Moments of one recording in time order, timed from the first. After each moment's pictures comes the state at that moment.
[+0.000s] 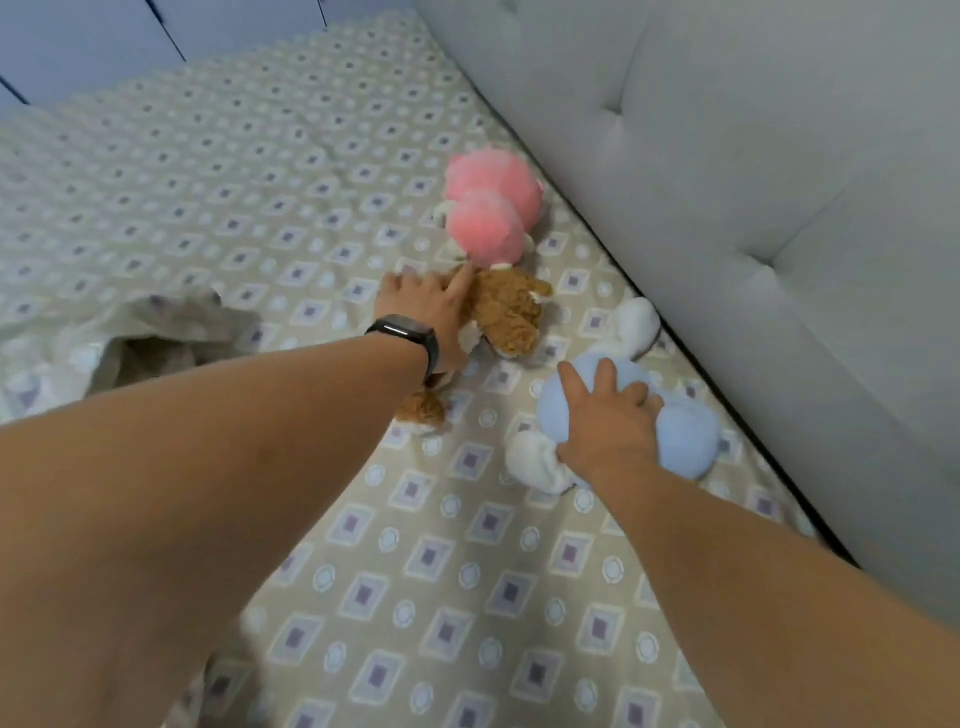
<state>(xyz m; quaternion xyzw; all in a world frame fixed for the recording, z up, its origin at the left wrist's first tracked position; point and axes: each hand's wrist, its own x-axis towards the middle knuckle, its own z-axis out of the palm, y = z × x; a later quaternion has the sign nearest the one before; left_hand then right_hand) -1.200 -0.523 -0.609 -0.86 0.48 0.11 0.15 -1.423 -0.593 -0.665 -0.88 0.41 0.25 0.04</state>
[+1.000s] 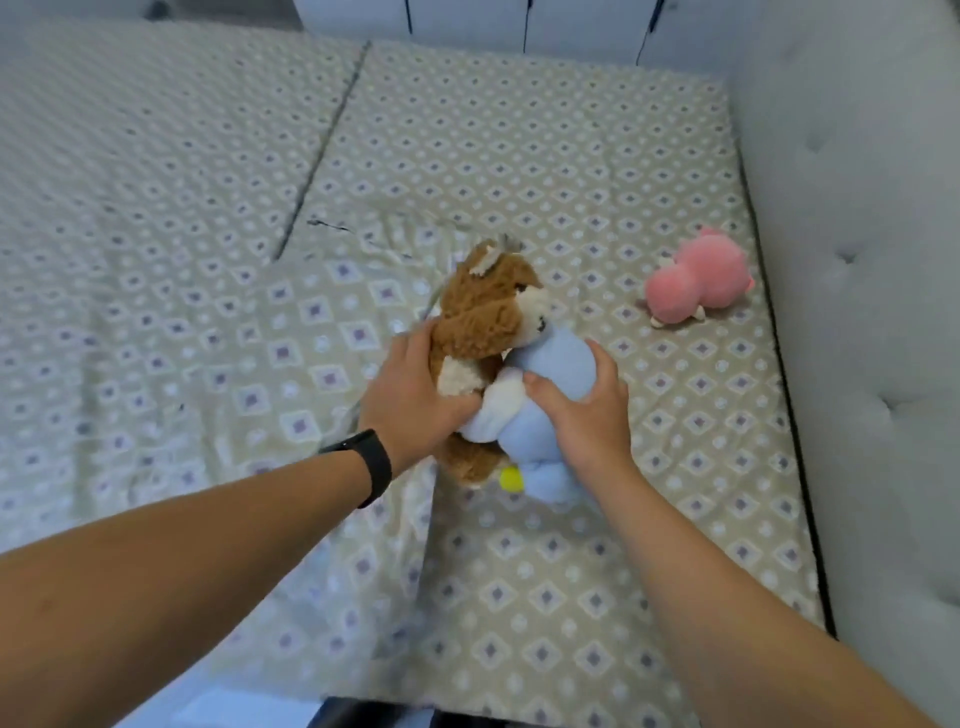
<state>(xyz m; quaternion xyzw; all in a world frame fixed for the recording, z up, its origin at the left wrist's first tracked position) -1.310 -0.139 -0.405 -0.92 0.10 0.14 -0.35 -1.384 -0.331 -0.405 -0.75 0.35 0.01 0.56</state>
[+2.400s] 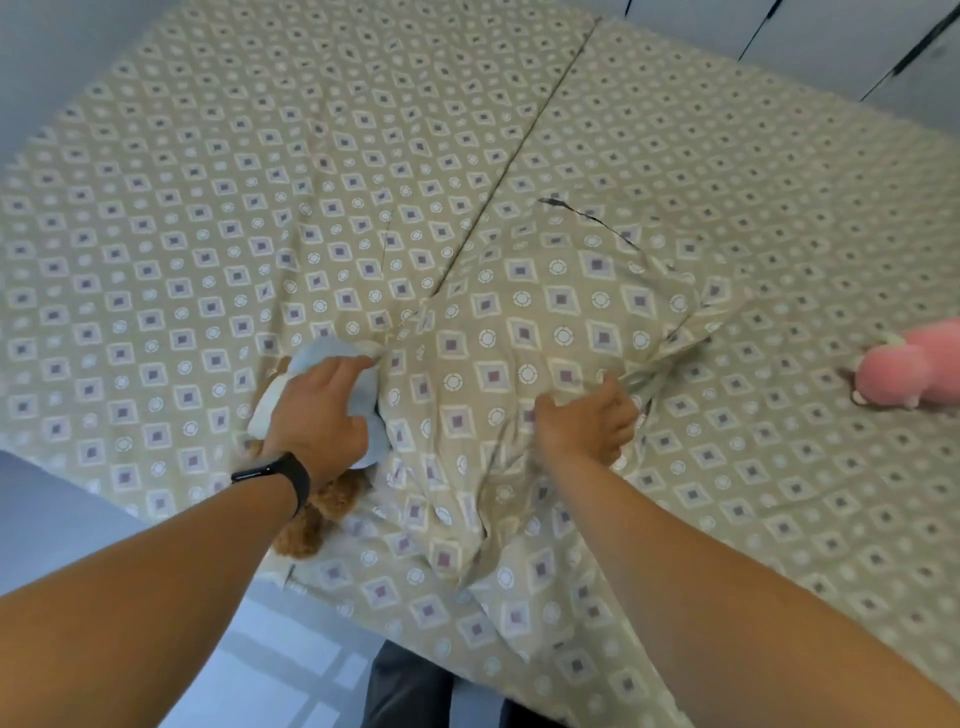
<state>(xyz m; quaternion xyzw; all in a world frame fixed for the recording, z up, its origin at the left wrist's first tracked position) -1.293 0.236 -0.455 -0.97 -0.02 0.14 -0.21 -1.284 -0.036 -0.472 -0.84 0.42 0.10 0.32</state>
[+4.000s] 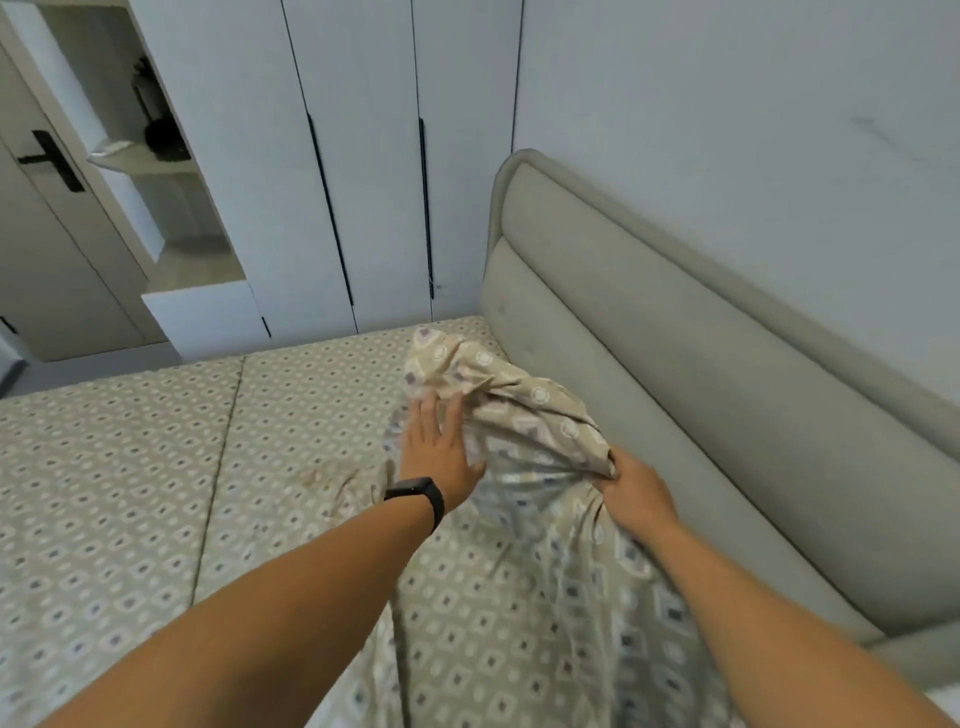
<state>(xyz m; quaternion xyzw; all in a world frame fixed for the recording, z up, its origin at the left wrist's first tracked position) -1.364 -0.261 -0.137 -0.92 0.36 0.05 -0.13 -1.563 -0.440 -0.139 -0.86 0.42 -0.07 0.29</state>
